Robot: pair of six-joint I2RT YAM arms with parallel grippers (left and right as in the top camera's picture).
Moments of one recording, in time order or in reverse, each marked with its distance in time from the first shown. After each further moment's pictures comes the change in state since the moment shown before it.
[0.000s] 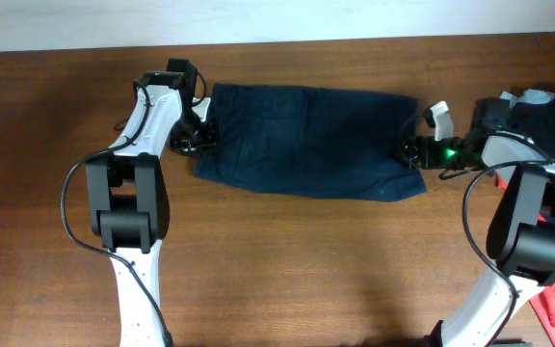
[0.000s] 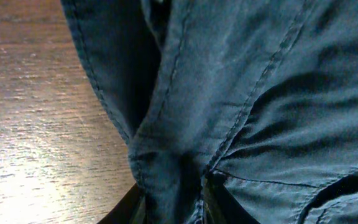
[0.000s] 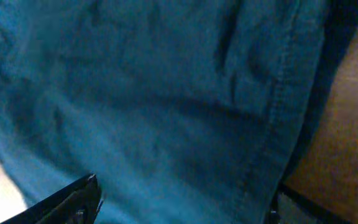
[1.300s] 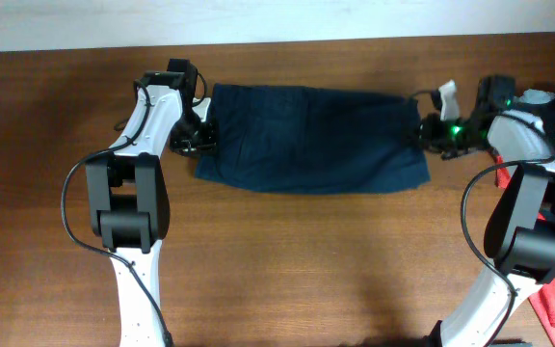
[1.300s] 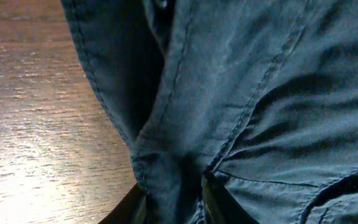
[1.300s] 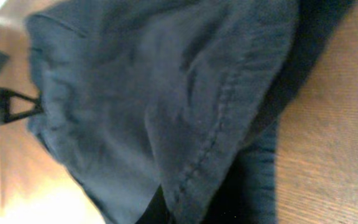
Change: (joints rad) left arm 0.000 0.000 0.002 0.000 -0.004 0.000; right arm 0.026 0.007 0.241 -0.267 -0.053 0.222
